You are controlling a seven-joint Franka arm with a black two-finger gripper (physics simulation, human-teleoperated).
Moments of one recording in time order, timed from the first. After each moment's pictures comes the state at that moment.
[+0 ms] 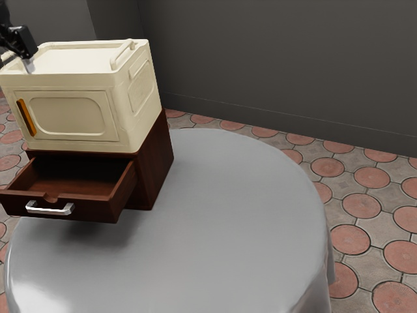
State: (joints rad) arm 0.23 -0.12 0.09 -1.45 0.06 1.44 0.20
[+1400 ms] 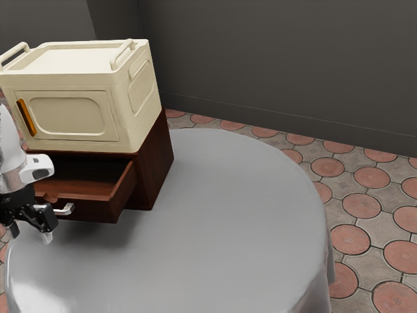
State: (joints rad) arm 0.06 -0.68 0.24 -2.72 0.19 1.97 -0.10
